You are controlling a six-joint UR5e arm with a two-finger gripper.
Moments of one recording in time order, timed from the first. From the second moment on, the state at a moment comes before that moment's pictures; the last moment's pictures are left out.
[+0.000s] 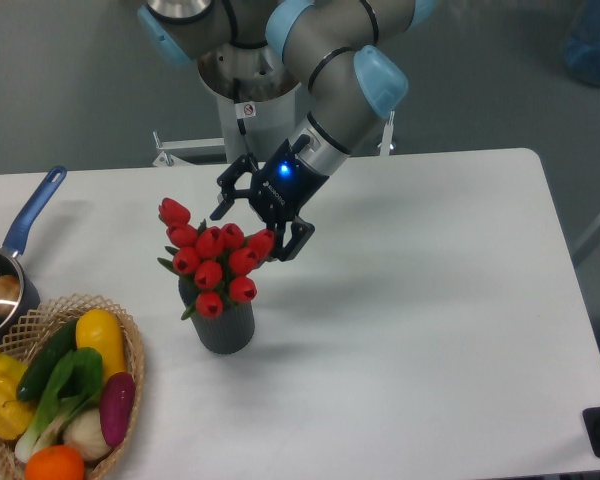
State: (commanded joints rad) arm 2.61 -1.65 -1.98 -1.13 0.72 1.50
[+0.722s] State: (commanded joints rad) arm 2.56 -1.69 -1.97 -1.02 0.72 1.39
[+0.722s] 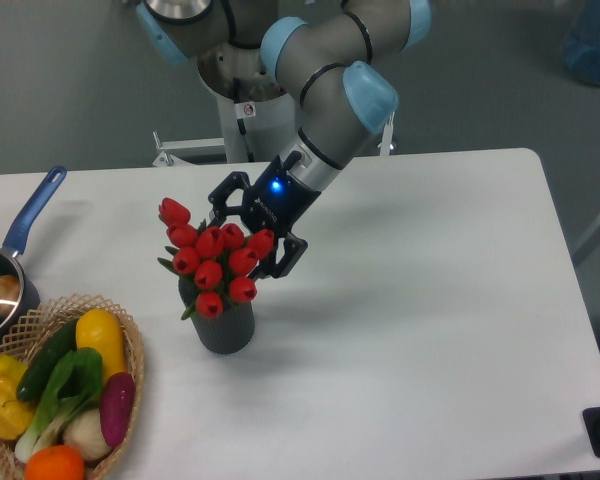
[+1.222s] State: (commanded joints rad) arm 2.54 -1.71 -1.96 -1.01 0.70 1.39
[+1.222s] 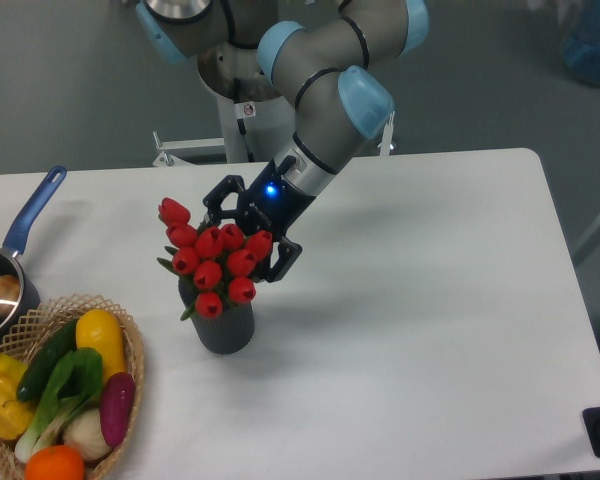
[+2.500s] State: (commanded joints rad) arm 2.56 -1.75 -1.96 -0.99 0.62 1.43
